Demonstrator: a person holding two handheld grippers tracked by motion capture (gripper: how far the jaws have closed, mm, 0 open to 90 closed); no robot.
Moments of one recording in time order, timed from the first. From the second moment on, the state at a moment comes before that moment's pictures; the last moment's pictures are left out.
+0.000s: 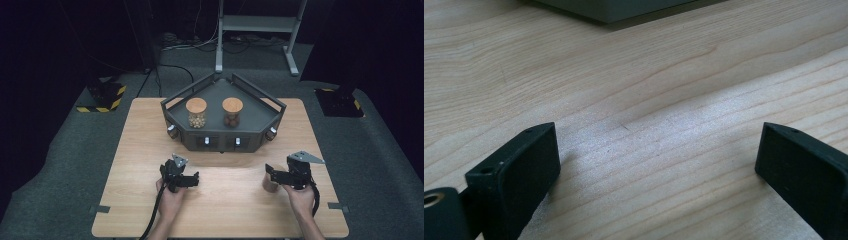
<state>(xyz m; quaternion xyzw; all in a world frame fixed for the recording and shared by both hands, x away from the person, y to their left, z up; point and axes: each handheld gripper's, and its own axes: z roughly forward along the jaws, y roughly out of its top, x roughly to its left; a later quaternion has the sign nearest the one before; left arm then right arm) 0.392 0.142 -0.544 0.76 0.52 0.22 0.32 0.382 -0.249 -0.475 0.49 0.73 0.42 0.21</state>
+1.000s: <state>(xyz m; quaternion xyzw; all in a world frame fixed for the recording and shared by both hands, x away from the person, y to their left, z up) 0.392 0.142 -0.544 0.76 0.52 0.22 0.32 0.368 -0.243 -0.501 0.48 0.75 0.41 0.19</state>
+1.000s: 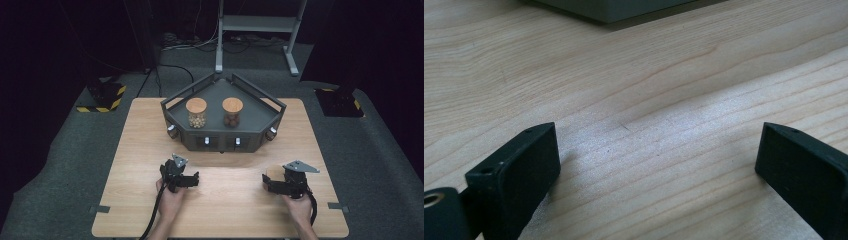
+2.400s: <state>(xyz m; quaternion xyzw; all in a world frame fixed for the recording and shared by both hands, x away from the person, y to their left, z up) 0.392 0.142 -0.544 0.76 0.52 0.22 0.32 0.364 -0.236 -0.517 0.49 0.75 0.39 0.22</state>
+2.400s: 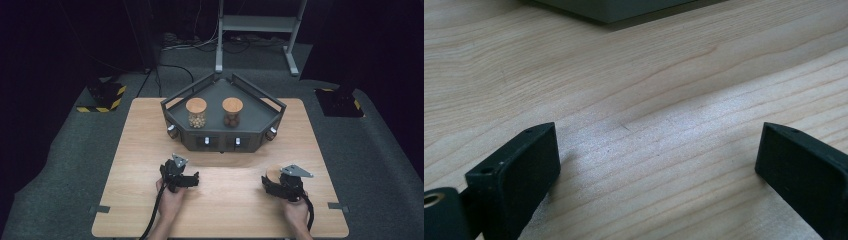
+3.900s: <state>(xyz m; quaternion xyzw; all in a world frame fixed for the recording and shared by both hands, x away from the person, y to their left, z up) 0.392 0.142 -0.544 0.76 0.52 0.22 0.32 0.369 -0.243 -0.498 0.49 0.74 0.40 0.21</state>
